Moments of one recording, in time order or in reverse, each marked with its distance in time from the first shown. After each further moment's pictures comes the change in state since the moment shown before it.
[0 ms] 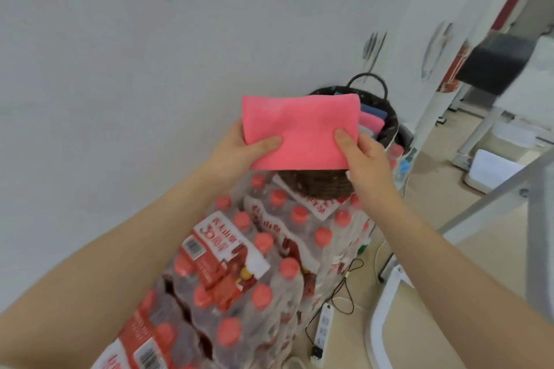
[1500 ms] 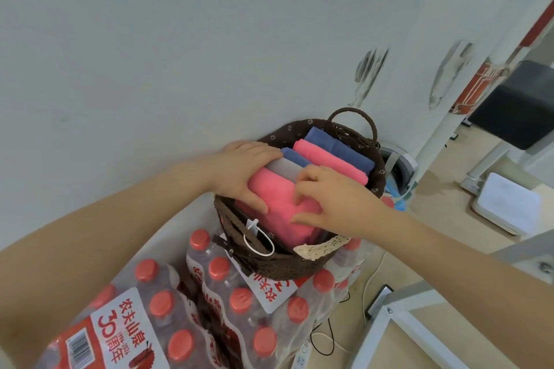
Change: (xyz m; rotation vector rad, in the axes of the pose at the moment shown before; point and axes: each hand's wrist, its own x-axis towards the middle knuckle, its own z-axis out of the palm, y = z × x) left_hand 0.183 -0.032 0.041 1.544 -0.578 0.216; right_hand 0.156 0.035 -0.065 -1.050 -0.756 -0.470
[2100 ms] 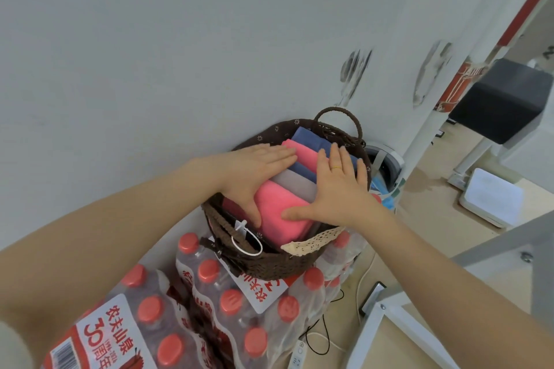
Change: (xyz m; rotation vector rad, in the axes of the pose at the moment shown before) left_hand 0.021 0.020 -0.006 0.097 -0.089 0.201; right_hand -0.004 0.007 0.003 -0.051 -0.099 0.583
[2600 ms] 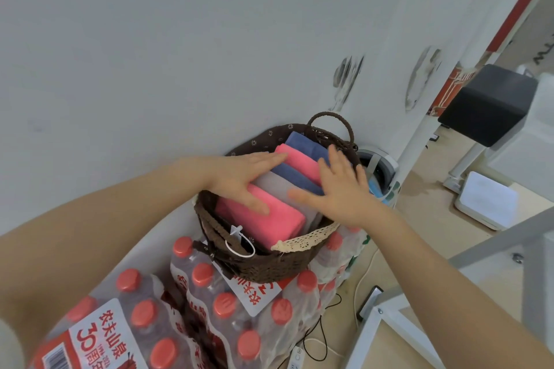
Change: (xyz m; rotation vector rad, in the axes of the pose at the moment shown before) left_hand 0.000 -0.009 0.004 -0.270 -0.124 -0.091; right_hand 0.001 0.021 -0.001 0.104 -0.015 -0.006
